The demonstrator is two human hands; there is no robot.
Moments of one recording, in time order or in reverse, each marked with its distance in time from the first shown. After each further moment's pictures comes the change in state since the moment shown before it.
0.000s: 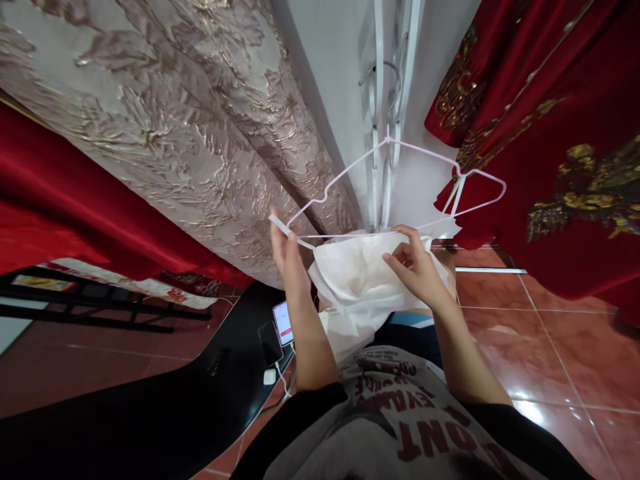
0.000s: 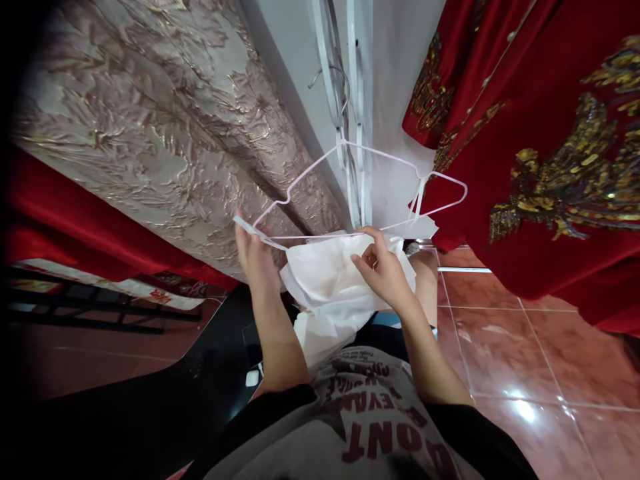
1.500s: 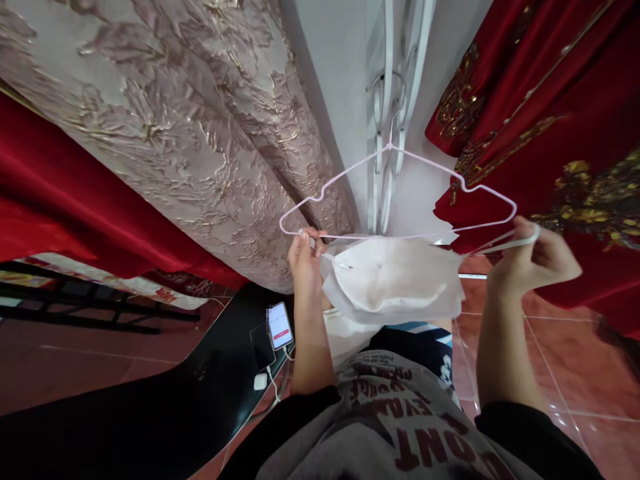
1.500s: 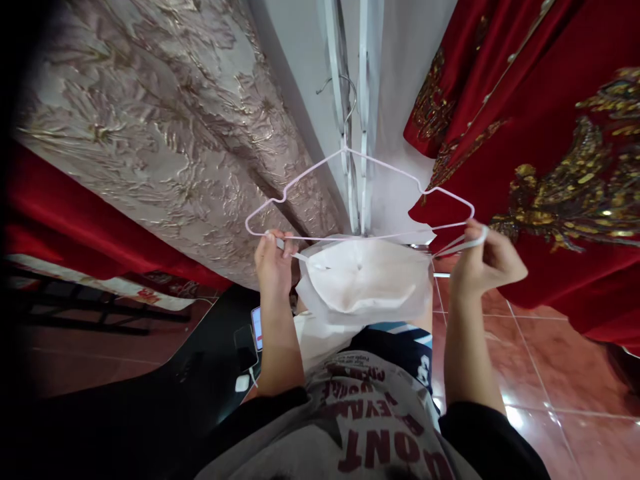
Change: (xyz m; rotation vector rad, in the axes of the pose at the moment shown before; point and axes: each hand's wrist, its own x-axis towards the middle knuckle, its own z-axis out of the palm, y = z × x) left_hand -0.011 -0.006 0.020 -0.189 -0.046 -0.225; right_hand 0.025 0.016 -0.100 -0.041 1.138 -0.585
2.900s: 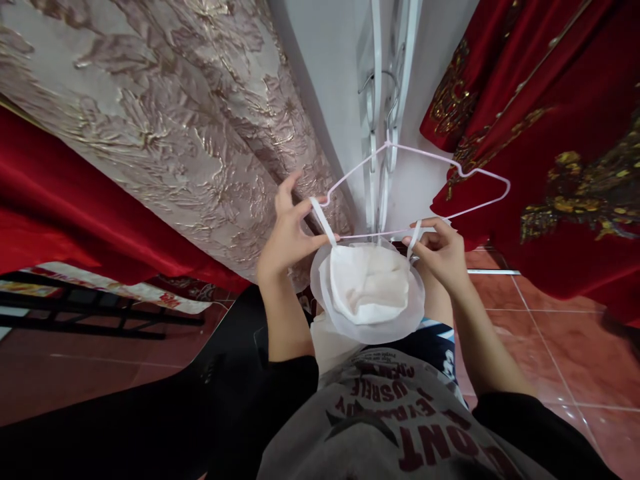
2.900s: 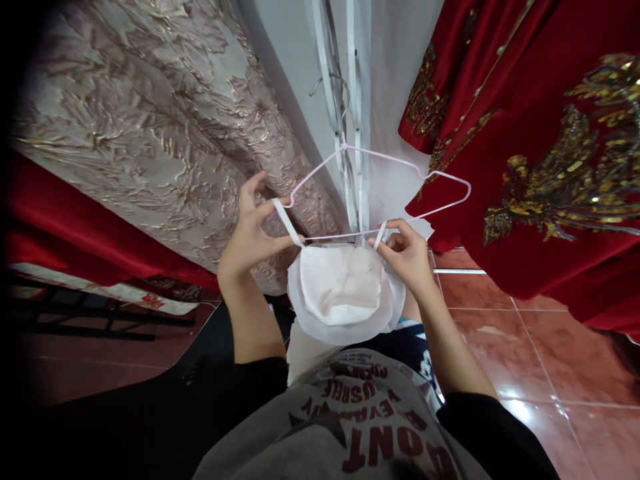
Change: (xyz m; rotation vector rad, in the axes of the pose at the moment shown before) left_hand 0.065 0.070 0.002 1.148 -0.655 0.615; right_hand -0.046 -0.033 0.025 0.093 -0.844 0.566
